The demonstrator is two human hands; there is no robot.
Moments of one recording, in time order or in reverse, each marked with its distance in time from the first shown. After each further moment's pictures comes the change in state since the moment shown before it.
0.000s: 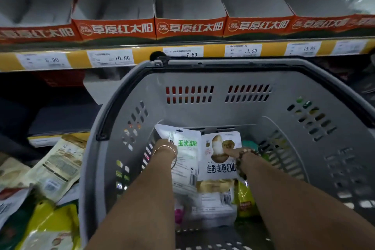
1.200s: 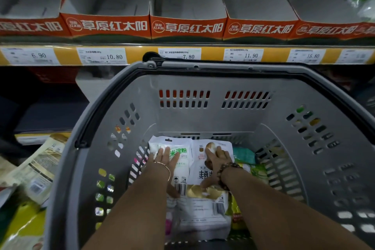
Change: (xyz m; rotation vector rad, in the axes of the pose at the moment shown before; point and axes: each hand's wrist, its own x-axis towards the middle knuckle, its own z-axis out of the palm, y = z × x) left_hand 0.006 -0.019 0.031 0.848 -0.303 0.416; right_hand 0.016 -0.001 0.028 -0.664 -0.099 -0.456
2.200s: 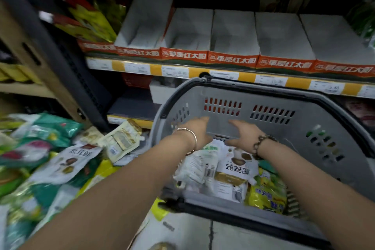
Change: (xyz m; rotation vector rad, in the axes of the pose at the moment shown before) left_hand -0.181 -0.003 -0.085 -0.587 0.585 -0.043; right_hand -0.149 -0.061 -0.105 -0.074 0.375 -0.424
